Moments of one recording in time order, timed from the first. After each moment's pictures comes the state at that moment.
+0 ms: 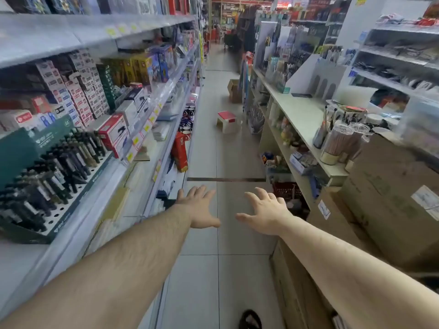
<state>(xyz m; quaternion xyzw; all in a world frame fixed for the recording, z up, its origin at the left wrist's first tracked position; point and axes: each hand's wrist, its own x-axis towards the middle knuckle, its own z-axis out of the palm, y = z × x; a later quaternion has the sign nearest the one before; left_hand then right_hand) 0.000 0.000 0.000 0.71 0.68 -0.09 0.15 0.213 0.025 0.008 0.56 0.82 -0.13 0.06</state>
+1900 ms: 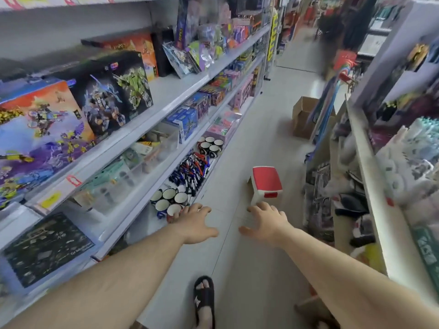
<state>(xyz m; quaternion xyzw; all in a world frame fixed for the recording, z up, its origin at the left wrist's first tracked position) -0.210 1.337 -0.064 0.50 0.82 0.01 0.29 -0.022 1.450 -0.037 0.42 0.88 -0.17 0.14</state>
